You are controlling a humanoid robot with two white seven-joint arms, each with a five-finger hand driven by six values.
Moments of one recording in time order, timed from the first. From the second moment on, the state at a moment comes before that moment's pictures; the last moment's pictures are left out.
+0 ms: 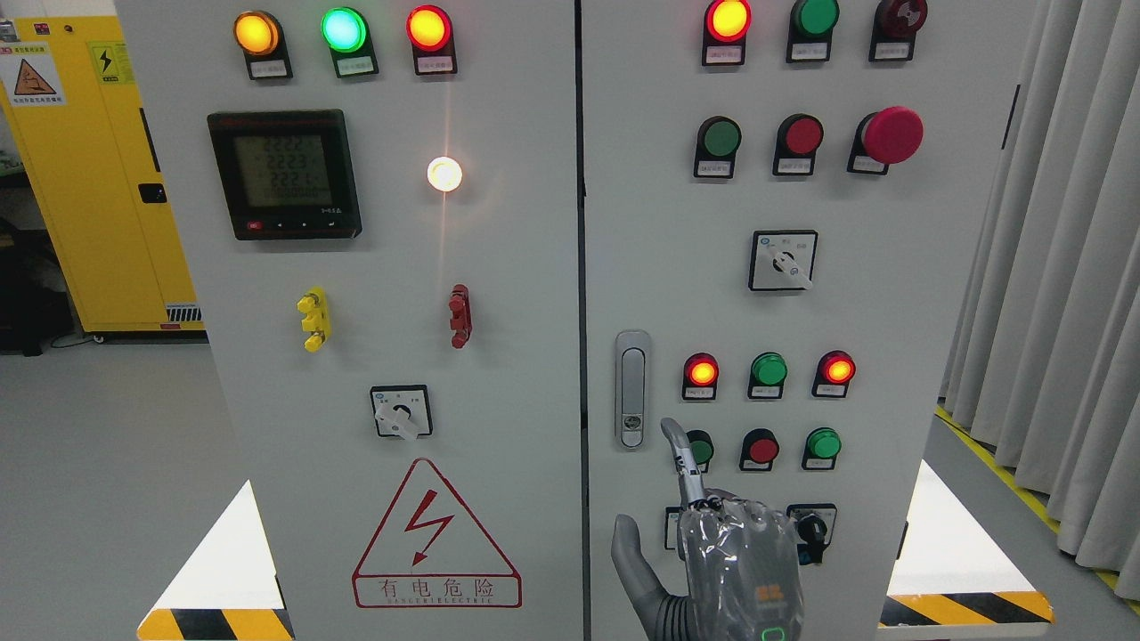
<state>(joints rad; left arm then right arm) 0.04 -0.10 -0.08 0.00 0.15 -0.04 0.10 -0.19 0.13 0.36 -1.89 1.40 0.17 -0.23</state>
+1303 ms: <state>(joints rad) 0.04 -0.10 -0.08 0.00 0.15 -0.04 0.10 -0.29 0.13 0.39 -1.69 1.55 0.27 -0.22</state>
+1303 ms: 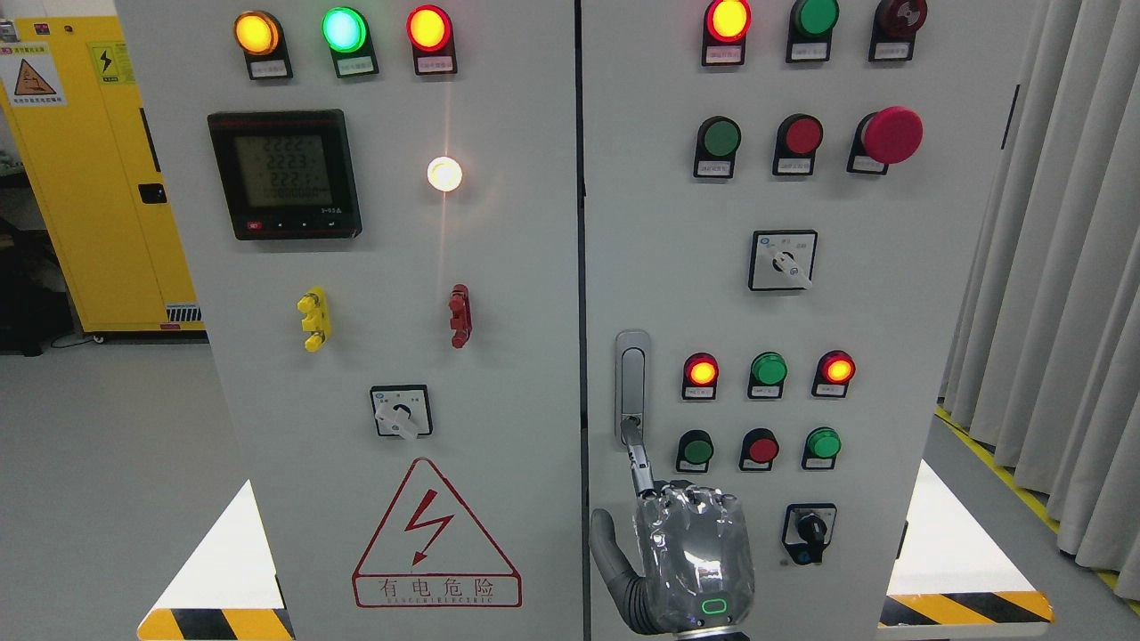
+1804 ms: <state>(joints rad) 0.04 -0.10 -0.08 0.00 0.15 -0.04 0.10 -0.30 0.13 0.38 -1.67 1.55 0.27 -0.22</state>
